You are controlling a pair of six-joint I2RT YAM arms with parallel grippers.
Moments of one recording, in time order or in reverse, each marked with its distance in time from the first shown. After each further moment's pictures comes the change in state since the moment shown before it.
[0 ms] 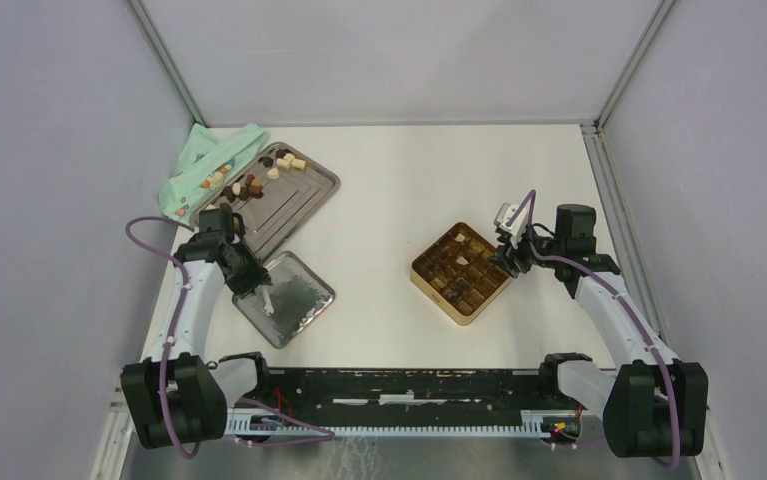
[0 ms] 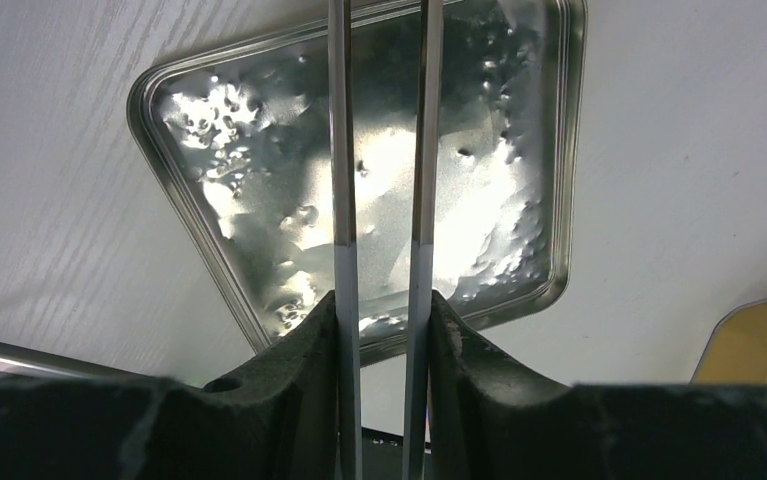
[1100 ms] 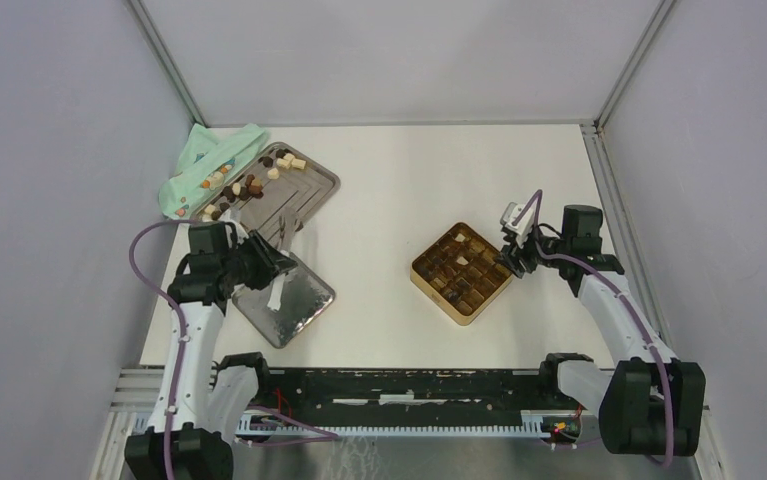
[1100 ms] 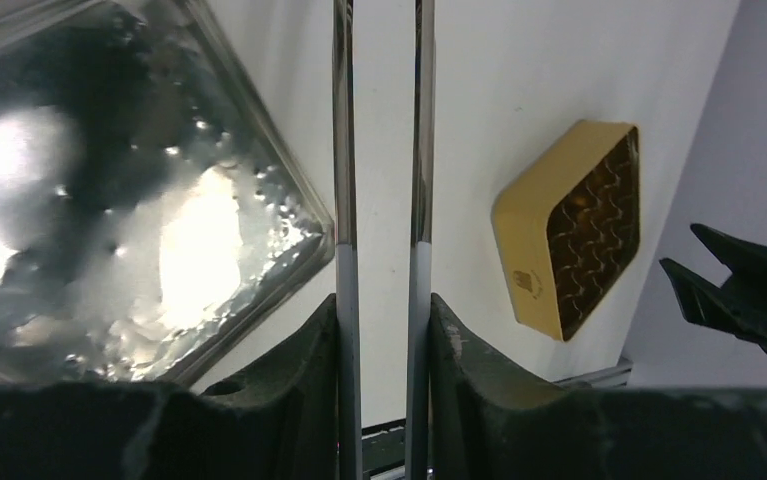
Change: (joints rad) left arm -0.020 -0.276 -0.061 0.152 0.360 -0.031; right arm -0.037 0.007 0.001 -0.019 -0.016 -0.035
